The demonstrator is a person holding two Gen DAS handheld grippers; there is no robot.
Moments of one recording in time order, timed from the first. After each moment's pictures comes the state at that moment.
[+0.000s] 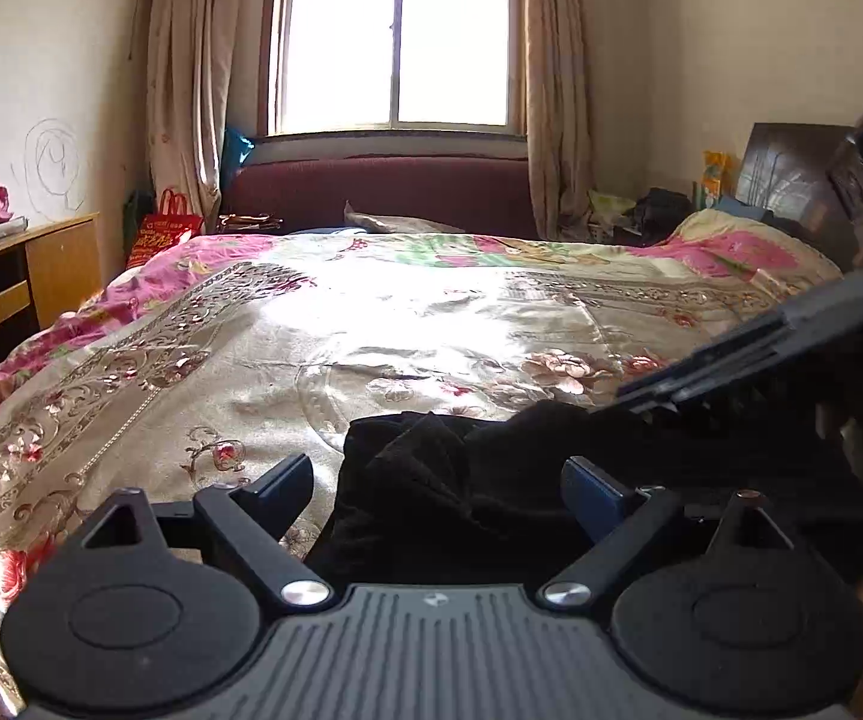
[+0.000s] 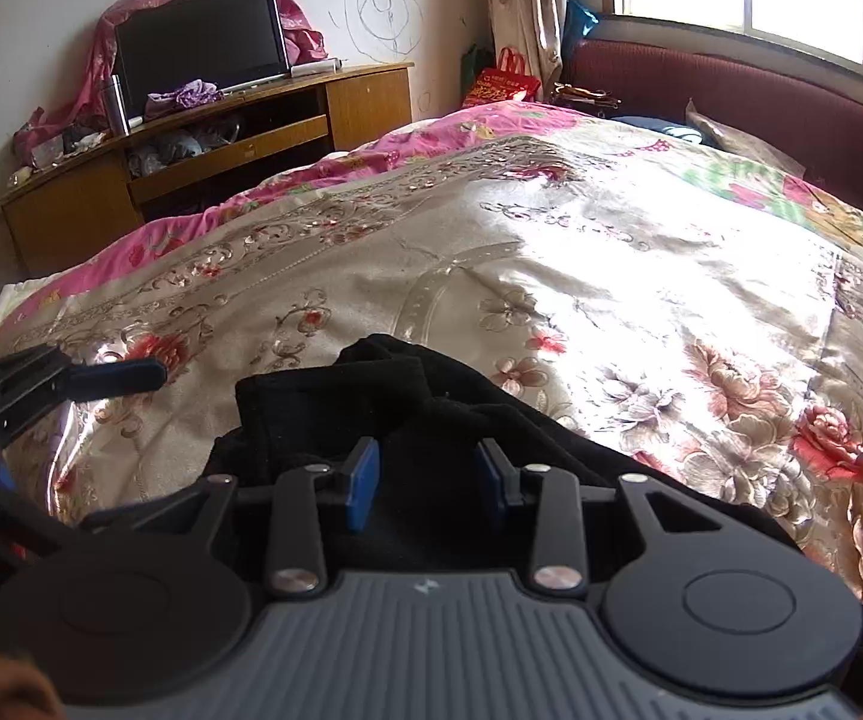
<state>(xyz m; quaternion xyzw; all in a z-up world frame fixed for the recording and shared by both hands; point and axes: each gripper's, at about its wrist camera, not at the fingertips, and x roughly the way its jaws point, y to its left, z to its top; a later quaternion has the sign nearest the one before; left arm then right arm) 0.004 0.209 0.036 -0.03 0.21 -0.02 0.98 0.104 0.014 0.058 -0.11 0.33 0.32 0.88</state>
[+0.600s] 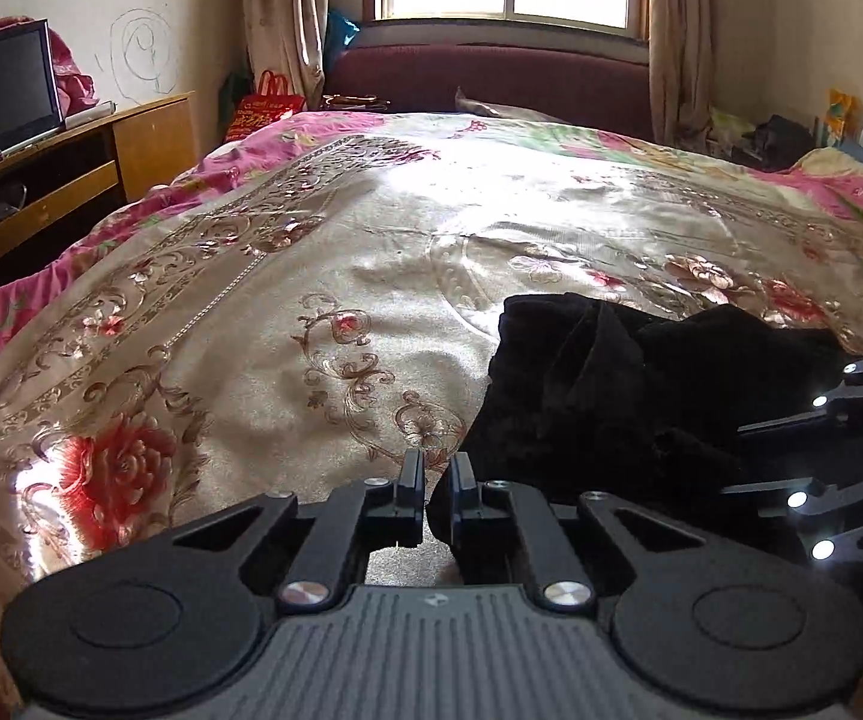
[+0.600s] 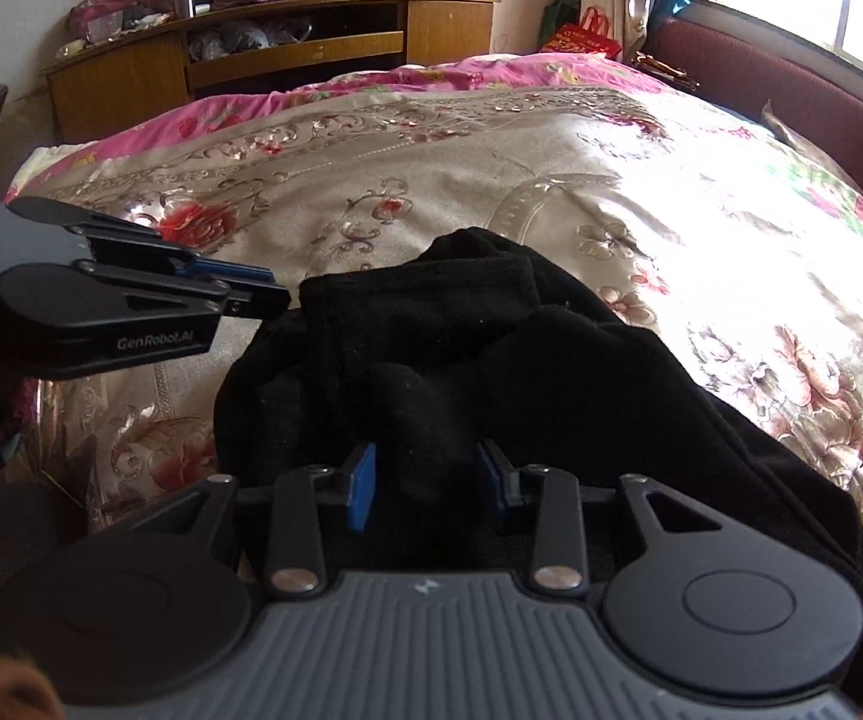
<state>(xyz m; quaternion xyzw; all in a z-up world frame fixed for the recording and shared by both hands) 0.022 0.245 0.006 -0.05 0.32 0.08 0.94 0.084 0.065 0.008 -0.20 0.34 0.35 0.85</state>
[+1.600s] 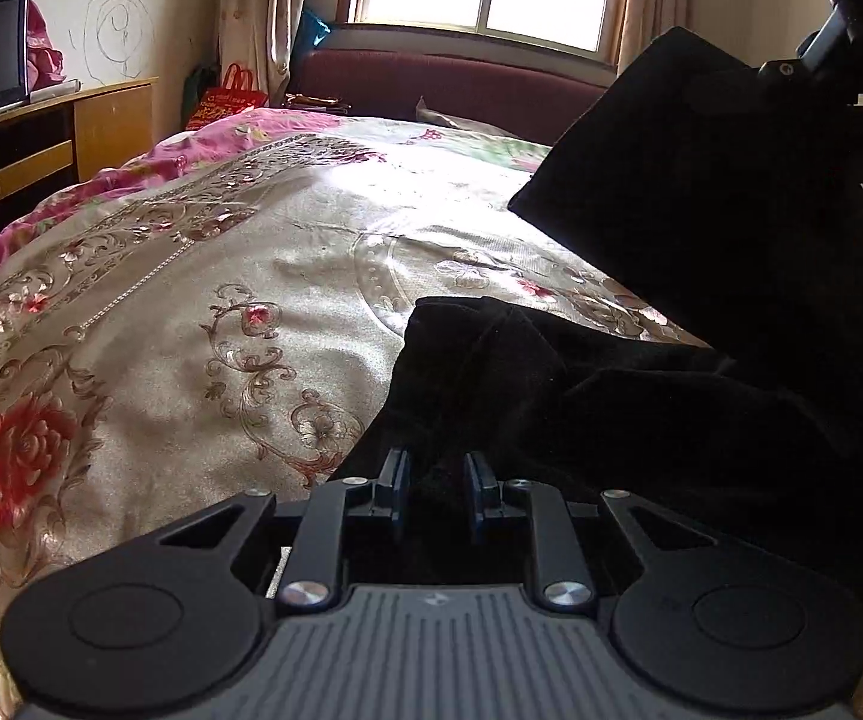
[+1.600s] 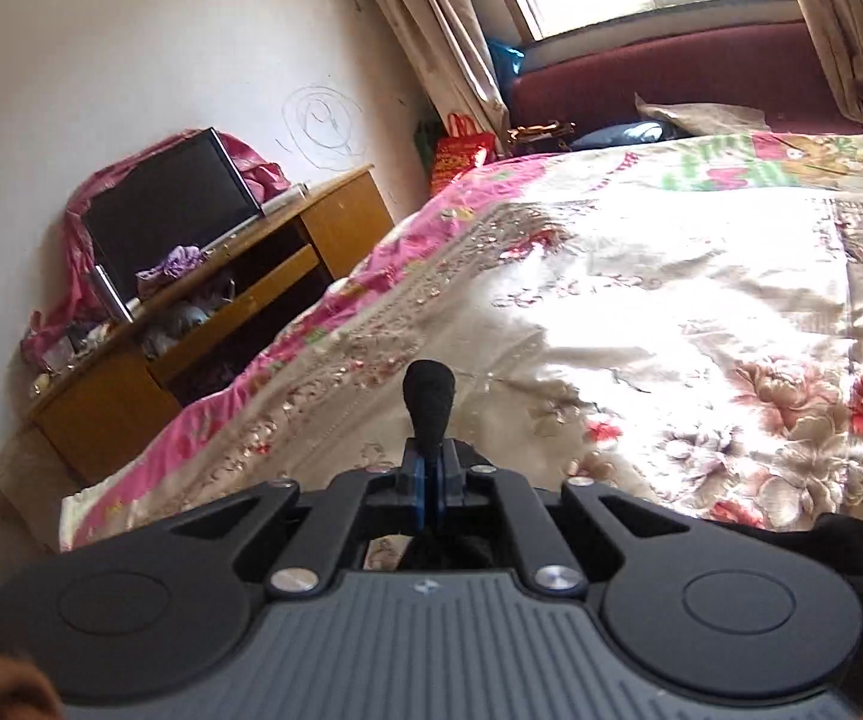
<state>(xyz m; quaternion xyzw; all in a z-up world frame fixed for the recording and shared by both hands) 0.037 0.227 -0.009 -0.09 0.30 0.03 0.95 0.118 0.026 0.106 0.08 0.30 0.33 0.89</state>
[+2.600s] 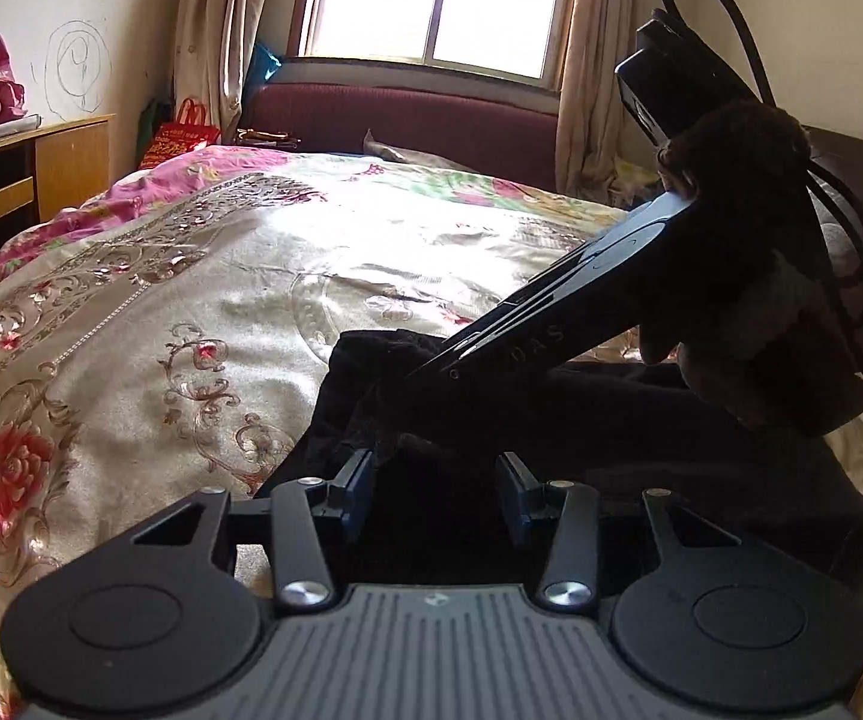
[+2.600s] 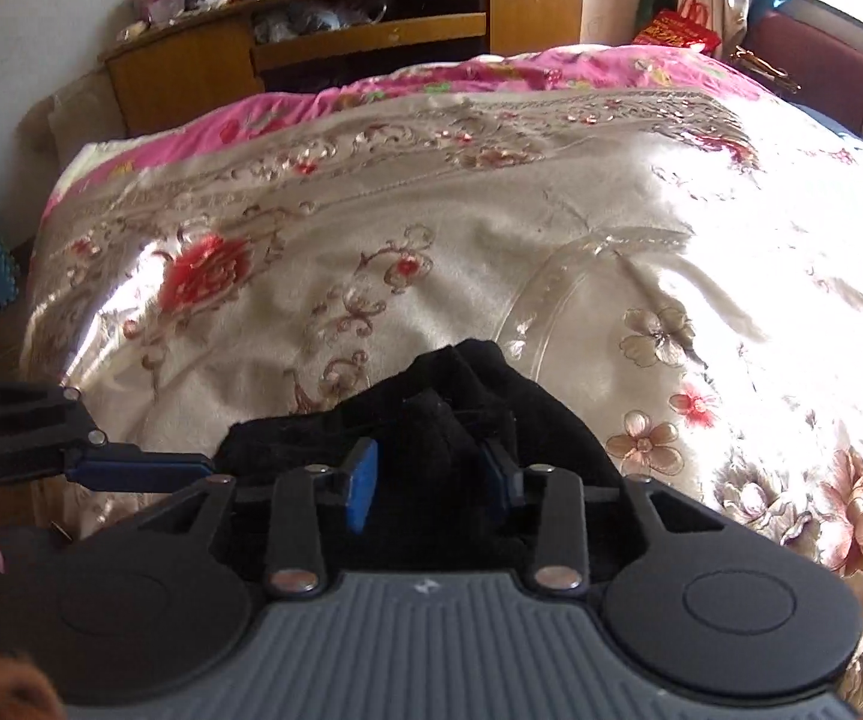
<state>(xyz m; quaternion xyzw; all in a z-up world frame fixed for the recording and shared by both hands) 0.011 0.205 0.011 -0.08 0.28 -0.02 0.96 0.181 0.100 0.031 -0.24 0.38 0.44 0.78</state>
